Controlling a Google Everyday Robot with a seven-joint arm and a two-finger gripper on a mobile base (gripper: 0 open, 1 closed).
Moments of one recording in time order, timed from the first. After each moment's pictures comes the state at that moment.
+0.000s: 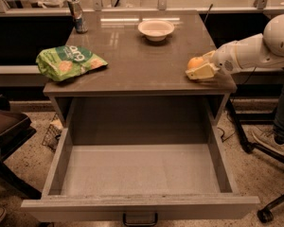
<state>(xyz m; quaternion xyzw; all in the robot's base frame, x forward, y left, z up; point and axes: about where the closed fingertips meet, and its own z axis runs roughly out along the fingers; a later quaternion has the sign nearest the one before) 0.695 -0.193 0.818 -0.47 0.76 0.19 0.40</state>
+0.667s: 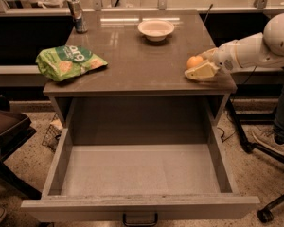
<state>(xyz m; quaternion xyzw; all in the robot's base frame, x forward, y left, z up) 0.695 -0.193 0.820 -0.47 0.76 0.19 0.40</state>
